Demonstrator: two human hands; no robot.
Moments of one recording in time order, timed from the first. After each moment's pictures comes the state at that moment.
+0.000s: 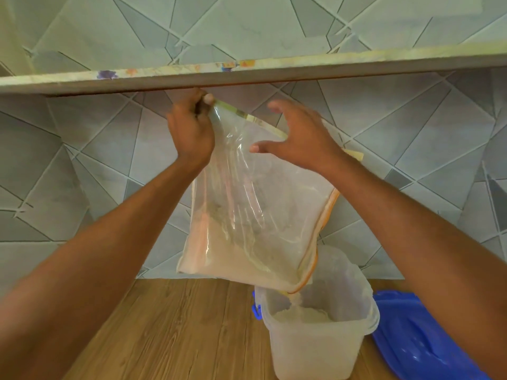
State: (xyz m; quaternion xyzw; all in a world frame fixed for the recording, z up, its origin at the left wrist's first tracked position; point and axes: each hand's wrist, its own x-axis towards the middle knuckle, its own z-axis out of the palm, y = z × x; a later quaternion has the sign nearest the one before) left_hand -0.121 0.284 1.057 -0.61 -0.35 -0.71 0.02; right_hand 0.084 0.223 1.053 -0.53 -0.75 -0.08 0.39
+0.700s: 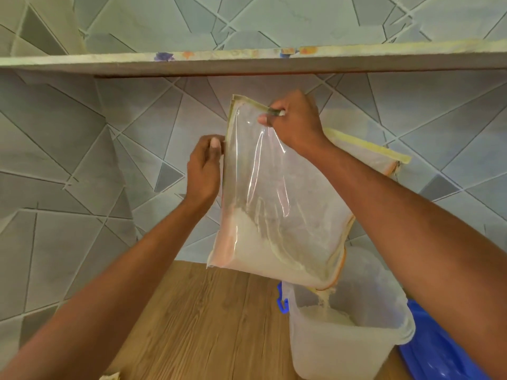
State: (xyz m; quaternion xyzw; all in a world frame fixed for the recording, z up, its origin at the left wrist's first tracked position) left_hand -0.193 0.271 0.959 -0.62 -0.38 -0.66 -0.18; right_hand -0.005 0.290 1.060 -0.48 -0.71 -0.01 0.51
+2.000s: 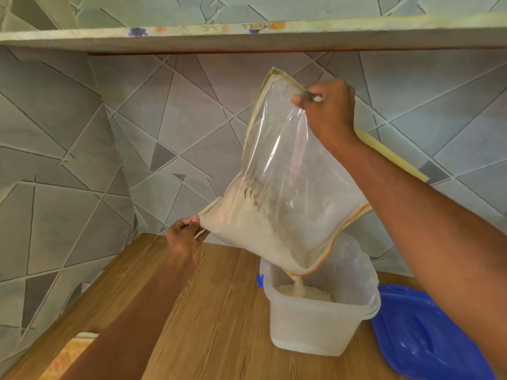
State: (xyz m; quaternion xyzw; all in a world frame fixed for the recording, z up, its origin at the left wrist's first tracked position) left_hand -0.183 0.231 0.794 -0.21 -0.46 -0.72 -0.47; right_hand 0.089 0.259 1.045 -0.47 -0.68 -0.02 0.57
